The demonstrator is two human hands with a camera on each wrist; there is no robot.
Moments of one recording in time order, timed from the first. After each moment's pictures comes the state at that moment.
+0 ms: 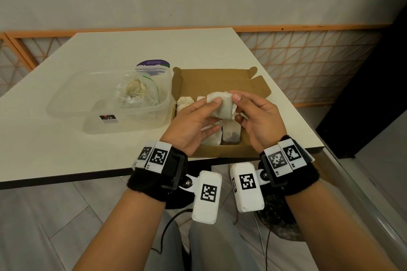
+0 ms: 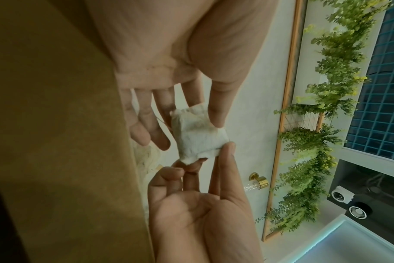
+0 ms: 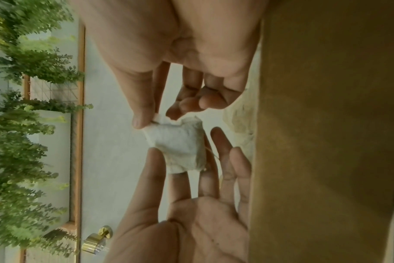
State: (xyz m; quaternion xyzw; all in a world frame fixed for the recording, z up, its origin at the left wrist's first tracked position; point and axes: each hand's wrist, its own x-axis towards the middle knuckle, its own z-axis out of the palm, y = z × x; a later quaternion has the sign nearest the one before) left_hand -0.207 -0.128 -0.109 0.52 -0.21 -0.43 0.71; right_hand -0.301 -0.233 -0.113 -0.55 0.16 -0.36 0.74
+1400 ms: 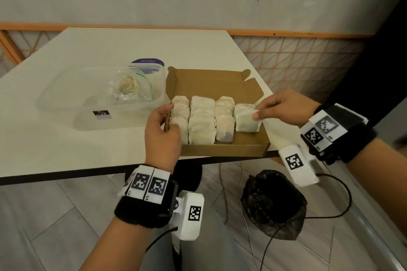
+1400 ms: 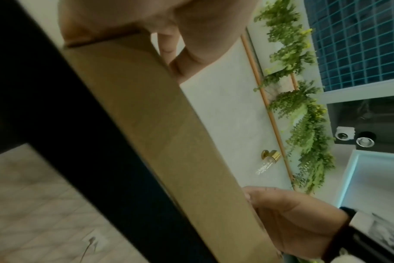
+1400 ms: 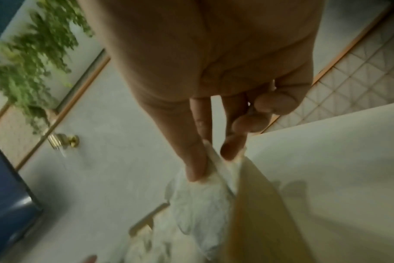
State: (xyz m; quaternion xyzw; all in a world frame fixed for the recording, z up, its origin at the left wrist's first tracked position) left_hand -0.204 -0.098 -0.150 0.69 -0.17 -0.06 0.70; right_hand -0.338 -0.307 -0.071 -0.87 0.33 -0.05 0.35
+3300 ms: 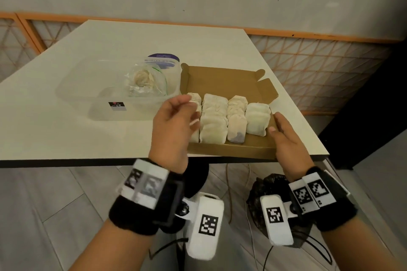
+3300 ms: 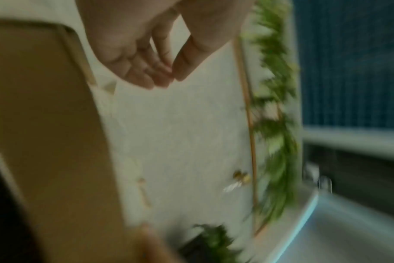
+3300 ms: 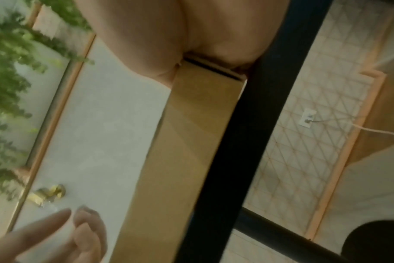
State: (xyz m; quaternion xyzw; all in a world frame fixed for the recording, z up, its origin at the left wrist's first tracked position) left_hand -0.226 -0.084 -0.101 0.54 -0.06 -0.22 0.81; right_hand -0.350 -0.253 -0.148 -0.74 0.36 -0.24 0.52
